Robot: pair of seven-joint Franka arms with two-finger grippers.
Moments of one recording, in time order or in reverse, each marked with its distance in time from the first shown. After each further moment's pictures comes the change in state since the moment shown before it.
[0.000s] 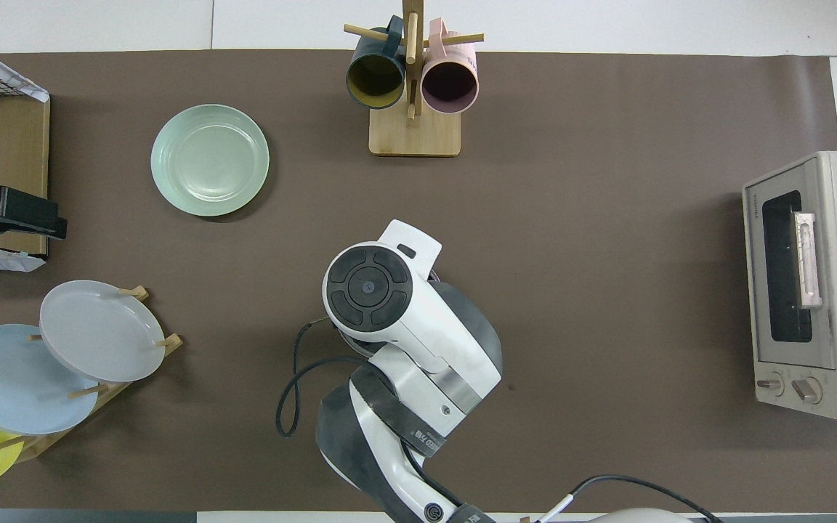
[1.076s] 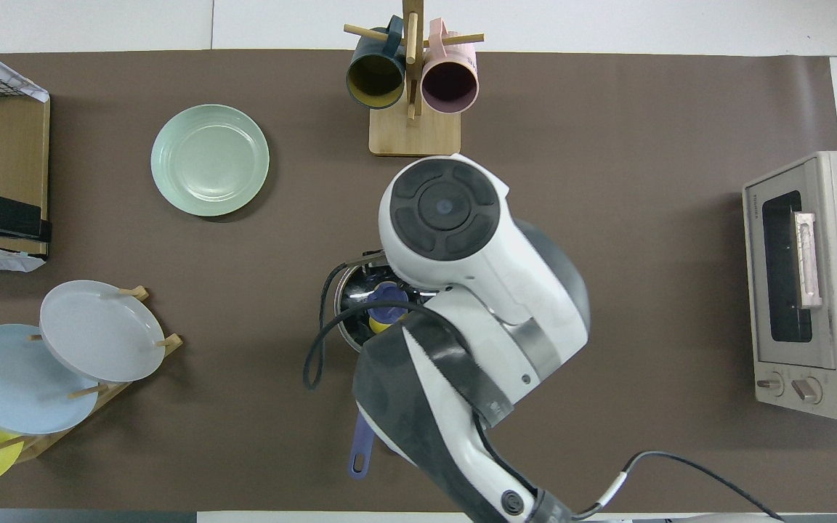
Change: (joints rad) left arm 0.001 -0.042 -0.001 -0.005 0.000 -0.005 0.000; right arm -0.135 -0.053 -0.017 0.206 -0.004 -0.243 -0.015
